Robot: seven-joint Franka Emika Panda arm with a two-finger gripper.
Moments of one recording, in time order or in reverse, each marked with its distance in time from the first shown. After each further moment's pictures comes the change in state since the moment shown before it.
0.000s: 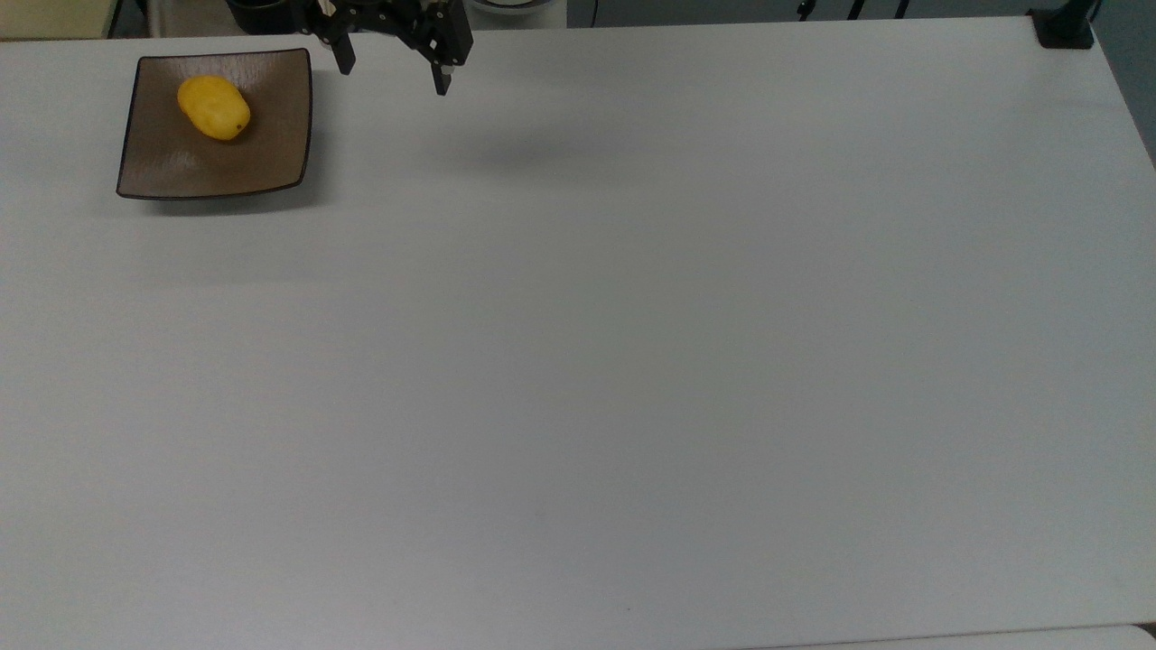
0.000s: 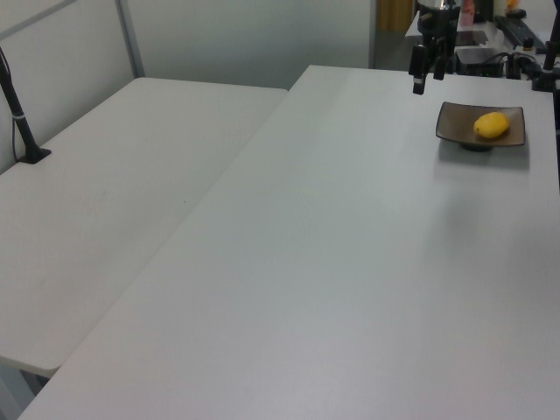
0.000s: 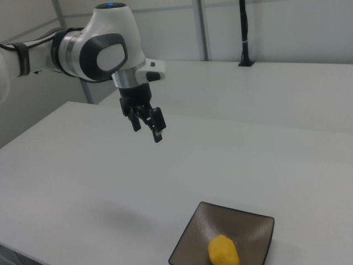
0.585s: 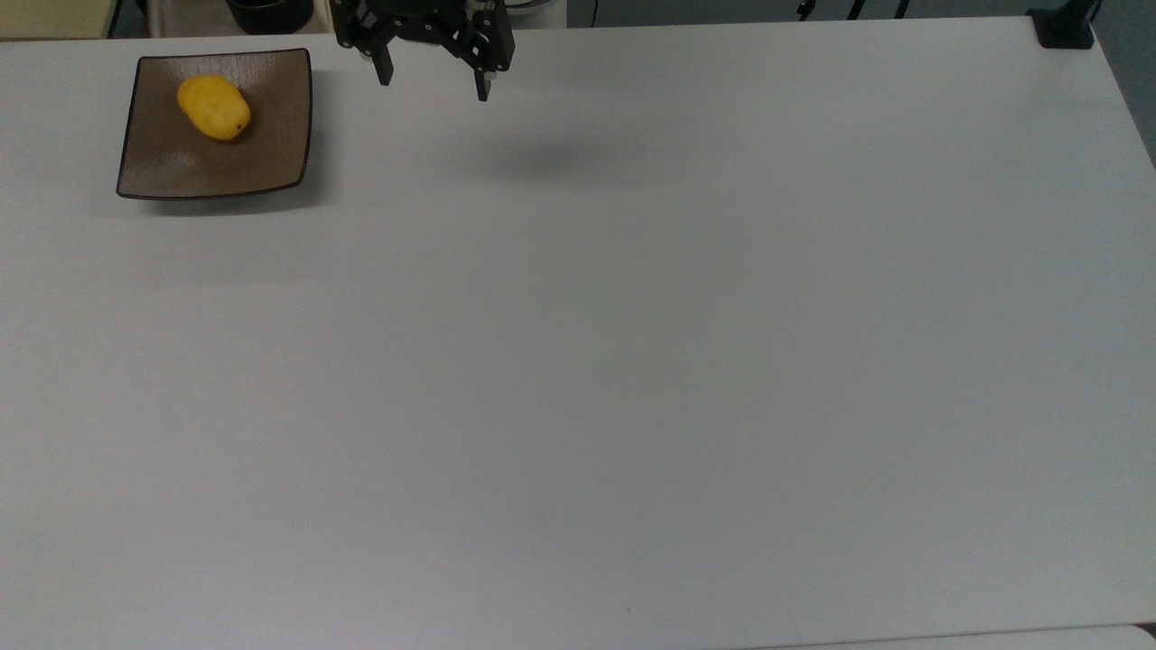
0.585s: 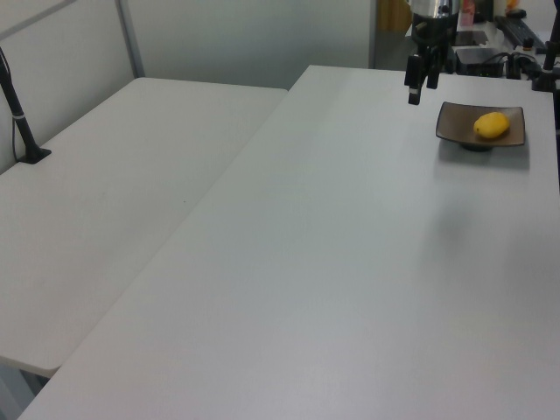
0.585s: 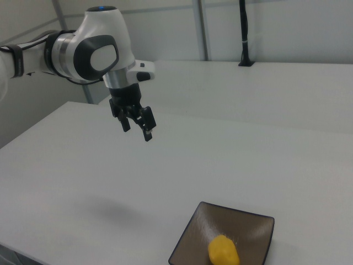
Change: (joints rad) arm 0.069 0.011 0.001 -0.005 0.001 0.000 -0.005
